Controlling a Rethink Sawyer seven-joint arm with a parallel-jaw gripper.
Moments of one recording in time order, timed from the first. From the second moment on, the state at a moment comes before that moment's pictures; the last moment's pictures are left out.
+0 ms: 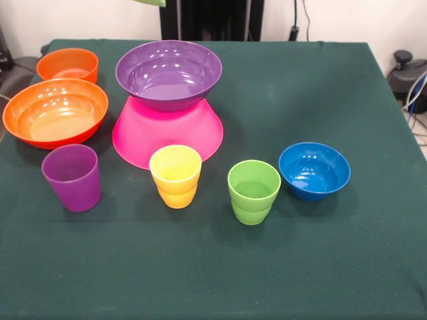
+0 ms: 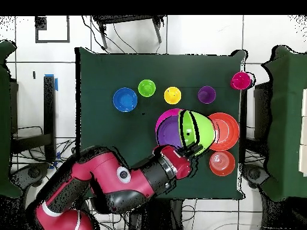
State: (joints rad) arm 0.44 1.01 -2.09 1.72 -0.96 -0.68 4.40
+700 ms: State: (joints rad) arm 0.49 1.02 -1.96 1.72 -0.94 -0.43 4.40
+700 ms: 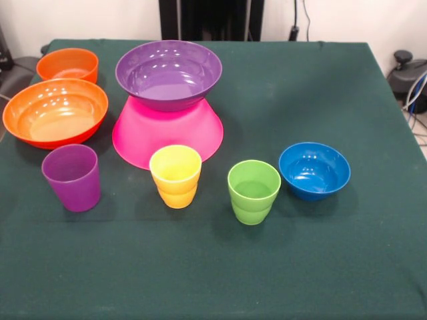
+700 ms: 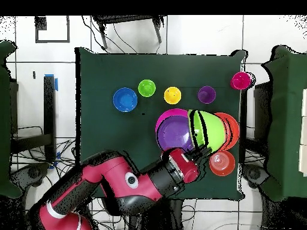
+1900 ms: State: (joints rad) arm 0.69 0.54 -1.37 1.54 -0.66 0.37 4.02
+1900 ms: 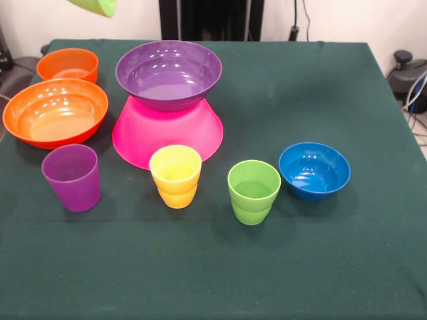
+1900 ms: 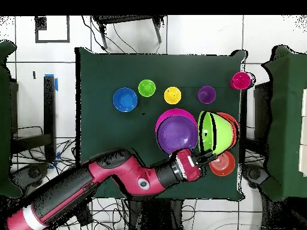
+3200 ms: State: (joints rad) arm 0.71 0.44 -1.35 1.41 -0.58 0.52 3.90
